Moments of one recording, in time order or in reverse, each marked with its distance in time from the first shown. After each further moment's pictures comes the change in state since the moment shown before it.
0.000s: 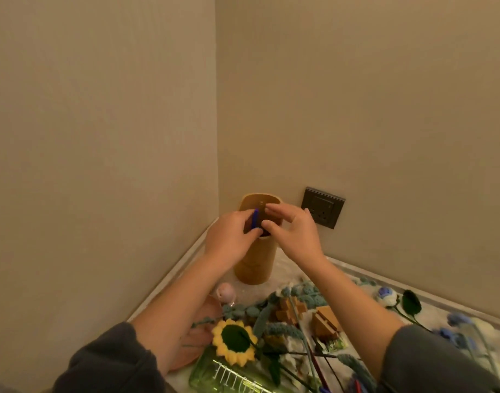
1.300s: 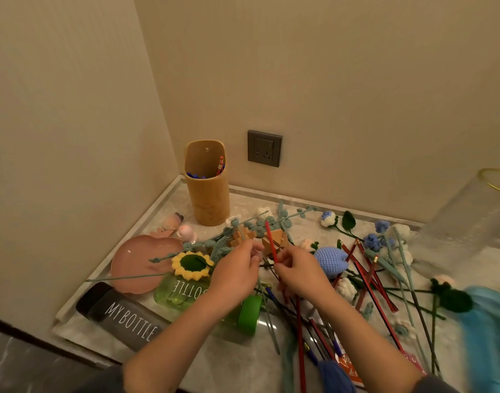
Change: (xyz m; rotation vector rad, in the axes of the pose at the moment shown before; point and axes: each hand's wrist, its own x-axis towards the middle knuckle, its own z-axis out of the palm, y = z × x) left_hand -0.178 0.085 0.081 -0.169 -0.331 -0.068; right_hand -0.198 0.084 -0.062 -0.042 -0.248 0.411
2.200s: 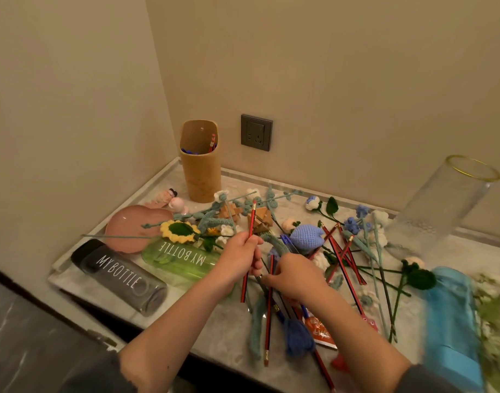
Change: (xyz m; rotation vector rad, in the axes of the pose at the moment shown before) left_hand -0.046 0.052 0.031 -0.798 -0.069 -0.317; right_hand -0.049 0.034 -0.011 -0.582 -0.164 -0.030
